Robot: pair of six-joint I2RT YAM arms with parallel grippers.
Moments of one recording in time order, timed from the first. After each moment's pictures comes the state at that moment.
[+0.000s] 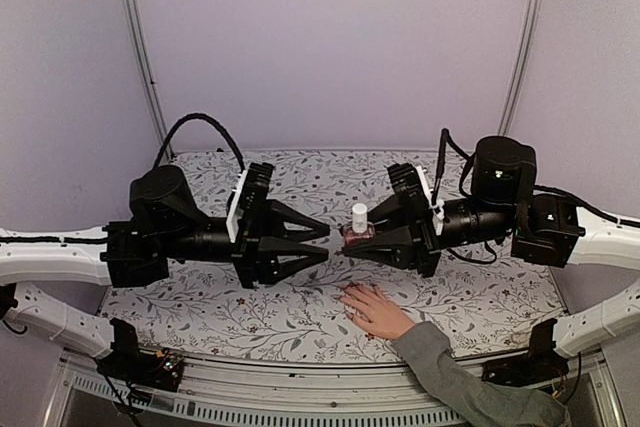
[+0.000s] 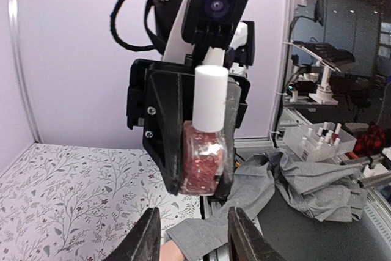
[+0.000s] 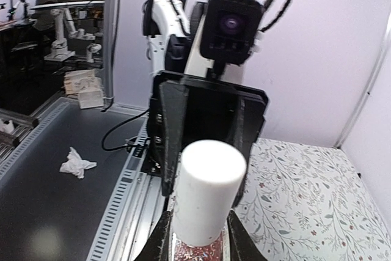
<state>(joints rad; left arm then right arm) -1.16 1.14 0.82 0.38 0.44 -0.05 1.14 1.14 1.00 0.01 -0.53 -0.23</state>
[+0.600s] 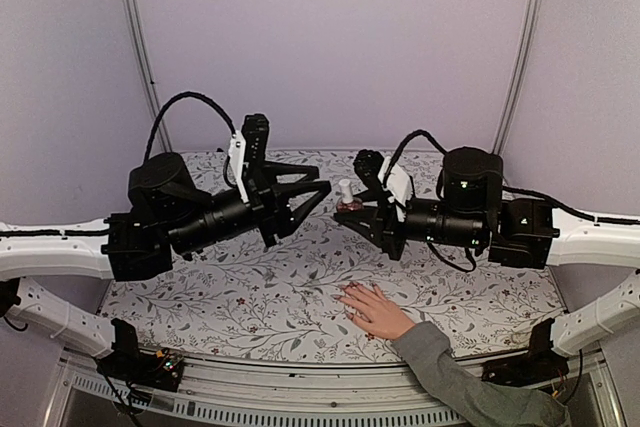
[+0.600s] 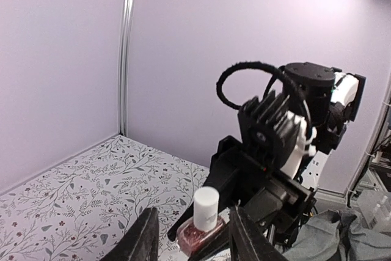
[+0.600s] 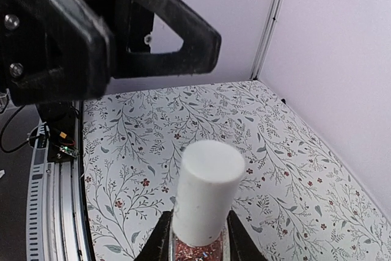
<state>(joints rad) -1.18 1.16 0.88 0.40 -0.06 -0.14 1.14 1.23 0.99 0.03 -0.01 -0.15</state>
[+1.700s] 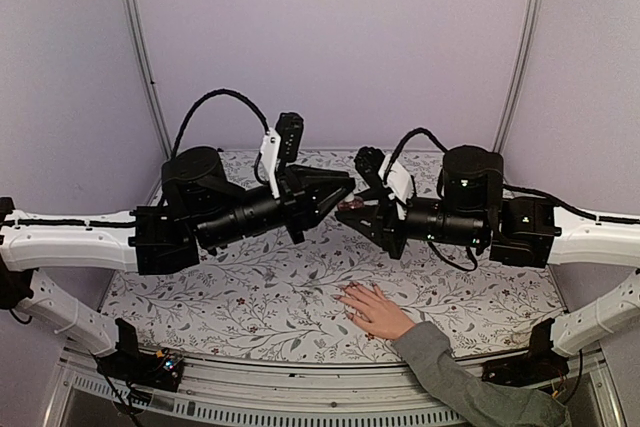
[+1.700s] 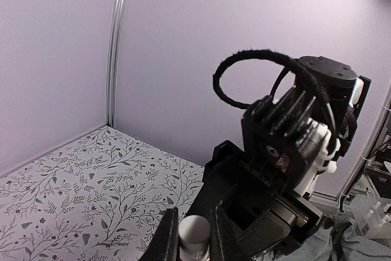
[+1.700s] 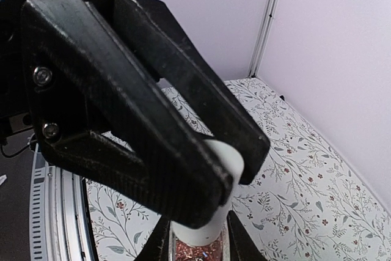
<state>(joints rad) -1.18 1.31 0.99 0.40 -0.04 -0.19 1.14 1.24 1.01 0.01 0.04 -0.12</state>
